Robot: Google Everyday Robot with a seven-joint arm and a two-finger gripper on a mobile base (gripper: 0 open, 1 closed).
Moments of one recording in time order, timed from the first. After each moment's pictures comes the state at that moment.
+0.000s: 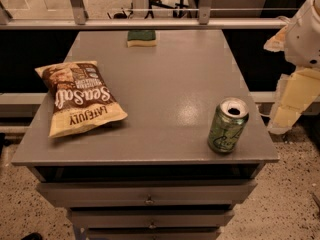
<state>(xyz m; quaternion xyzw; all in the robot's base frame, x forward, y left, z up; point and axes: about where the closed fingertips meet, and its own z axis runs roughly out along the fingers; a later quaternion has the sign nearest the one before) 0.438 -0.217 0.976 -0.60 0.78 -0.03 0.16</state>
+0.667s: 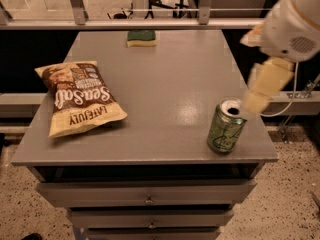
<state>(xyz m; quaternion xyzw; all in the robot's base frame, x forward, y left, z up) 0.470 -0.181 0.972 -0.61 0.77 0.02 0.20</state>
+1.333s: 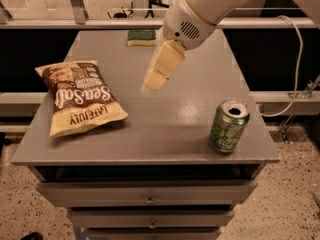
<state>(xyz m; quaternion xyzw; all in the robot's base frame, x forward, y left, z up) 0.531 -0.011 0.970 -0.61 0.73 0.17 0.26</state>
